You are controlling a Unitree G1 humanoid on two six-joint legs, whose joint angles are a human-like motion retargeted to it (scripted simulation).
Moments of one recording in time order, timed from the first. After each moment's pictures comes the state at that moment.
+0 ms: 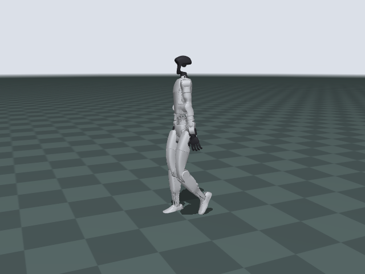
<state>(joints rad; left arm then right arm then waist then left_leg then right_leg) 0.12 0.15 0.39 1.68 0.92 -0.07 -0.14 -0.03 -0.11 -0.52 1.56 -0.78 -0.09 0.11 -0.32 0.04 -0.16 -0.32 0.00 0.15 0.95 0.28 0.00 -0.21 0.04 0.15 0.12 -0.02 -0.11</state>
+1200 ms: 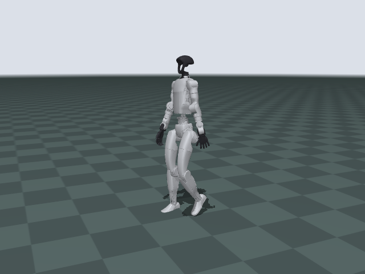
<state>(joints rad) 0.16 0.17 0.46 1.70 0.91 0.02 -0.30 -0.11 -0.18 -0.42 1.47 -0.91 -0.15 0.08 -0.18 -0.01 -0.19 -0.36 0.02 0.22 0.91 0.09 0.04 -0.16 -0.05 0.15 0.09 0.02 -0.05</state>
